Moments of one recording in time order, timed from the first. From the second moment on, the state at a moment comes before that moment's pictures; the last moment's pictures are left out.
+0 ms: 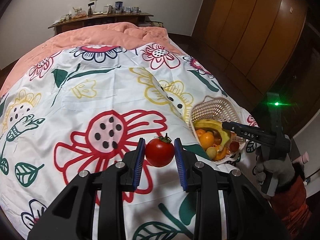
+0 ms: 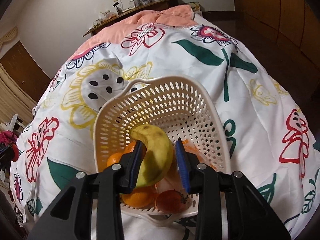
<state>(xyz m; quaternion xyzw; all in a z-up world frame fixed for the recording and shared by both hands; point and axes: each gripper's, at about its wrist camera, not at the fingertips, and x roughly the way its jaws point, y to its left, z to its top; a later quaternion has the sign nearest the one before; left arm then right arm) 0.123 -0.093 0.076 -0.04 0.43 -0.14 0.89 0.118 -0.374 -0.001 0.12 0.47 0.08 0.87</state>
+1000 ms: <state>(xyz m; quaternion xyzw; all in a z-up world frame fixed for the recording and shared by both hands) 0.188 -0.244 0.026 0.03 0.49 -0.25 0.83 0.072 -0.415 0.020 0.19 0.40 0.07 0.89</state>
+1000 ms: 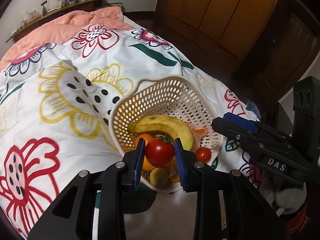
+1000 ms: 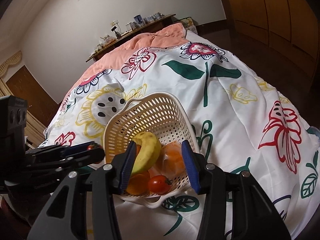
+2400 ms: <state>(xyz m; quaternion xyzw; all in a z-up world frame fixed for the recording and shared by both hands) 0.161 -0.179 0.063 0.01 0.41 -0.16 0.90 0.076 -0.346 -0.006 0.02 0.48 0.06 0.88</state>
